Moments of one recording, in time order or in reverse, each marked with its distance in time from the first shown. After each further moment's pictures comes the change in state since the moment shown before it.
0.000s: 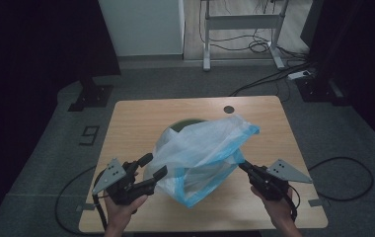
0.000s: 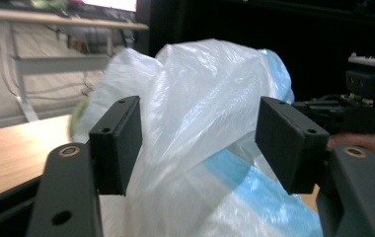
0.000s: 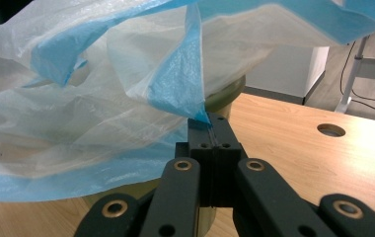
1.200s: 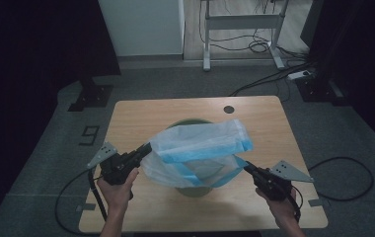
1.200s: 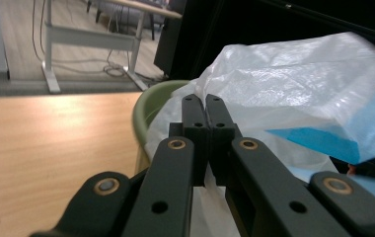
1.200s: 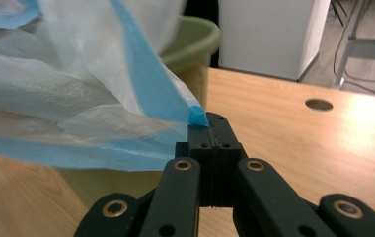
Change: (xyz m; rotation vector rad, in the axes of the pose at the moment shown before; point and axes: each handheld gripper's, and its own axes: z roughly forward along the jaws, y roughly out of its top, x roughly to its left) left arm 0.051 0.001 0.001 0.000 0.116 -0.194; right arm -0.021 -0.023 0.001 0.066 -0.031 0.024
